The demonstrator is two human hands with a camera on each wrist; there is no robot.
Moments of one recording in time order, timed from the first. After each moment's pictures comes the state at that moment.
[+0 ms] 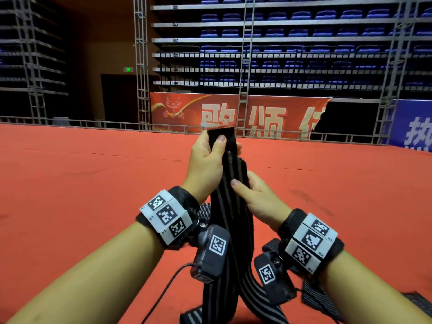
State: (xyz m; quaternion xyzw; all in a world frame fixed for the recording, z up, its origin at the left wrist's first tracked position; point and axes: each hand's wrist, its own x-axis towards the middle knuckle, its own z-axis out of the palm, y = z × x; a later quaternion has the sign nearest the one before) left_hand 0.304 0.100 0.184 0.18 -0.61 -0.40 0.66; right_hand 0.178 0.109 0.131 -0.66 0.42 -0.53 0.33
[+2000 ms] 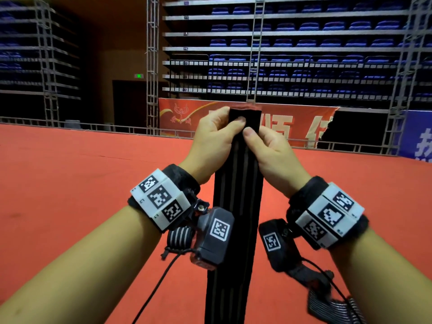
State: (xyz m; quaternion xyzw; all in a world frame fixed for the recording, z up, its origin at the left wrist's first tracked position) left_hand 0.326 0.120 0.235 0.13 -0.69 -0.34 0.63; right_hand 0.201 0.146 0.223 -0.70 0.34 -0.60 0.19
